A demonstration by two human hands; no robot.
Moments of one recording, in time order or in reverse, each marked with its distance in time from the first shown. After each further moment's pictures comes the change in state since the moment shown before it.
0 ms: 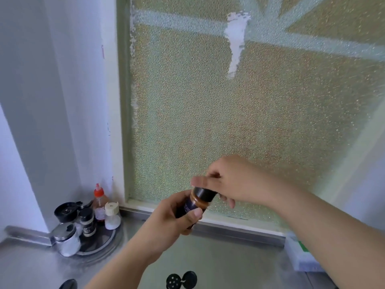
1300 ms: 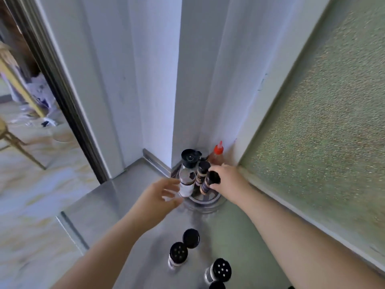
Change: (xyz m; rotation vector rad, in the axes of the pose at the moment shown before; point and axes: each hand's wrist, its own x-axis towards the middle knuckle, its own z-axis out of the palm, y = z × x) left_hand -0.139 -0.087 -0.265 0.519 0.686 -0.461; right_hand 0.268 -0.118 0.288 0.062 -0.135 -0.195
